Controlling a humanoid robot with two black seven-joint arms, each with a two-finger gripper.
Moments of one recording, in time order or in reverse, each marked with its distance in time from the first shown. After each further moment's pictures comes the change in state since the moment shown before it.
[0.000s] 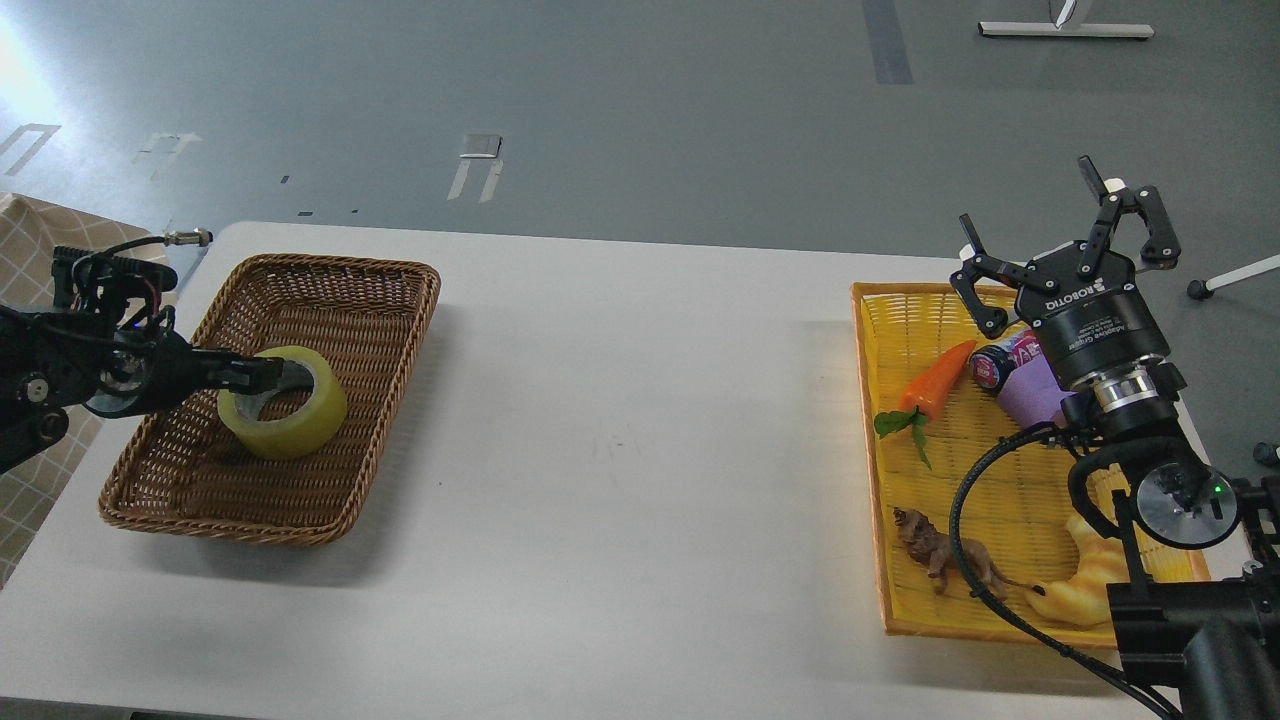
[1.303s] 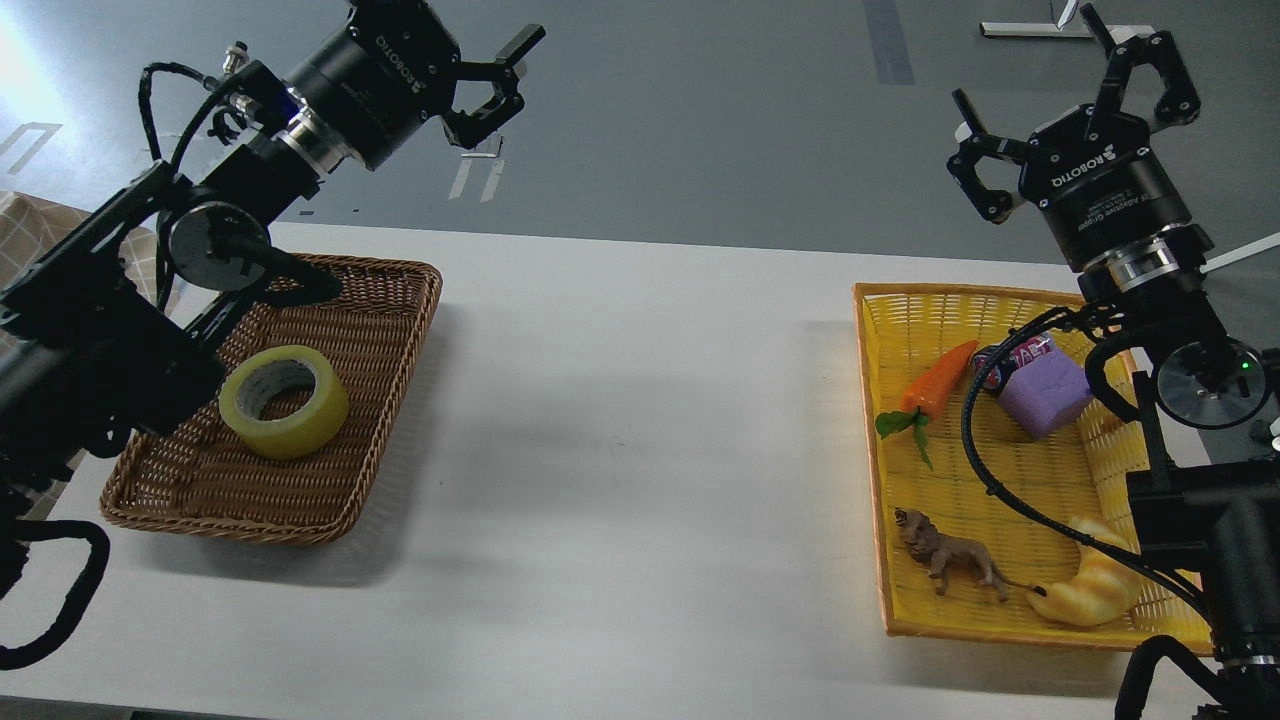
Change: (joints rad) left arm 0.013 -0.508 -0.664 -0.024 -1.457 -0.130 0.009; right arm 0.243 -0.075 -0.063 -0.058 -0.017 0.000 -0.015
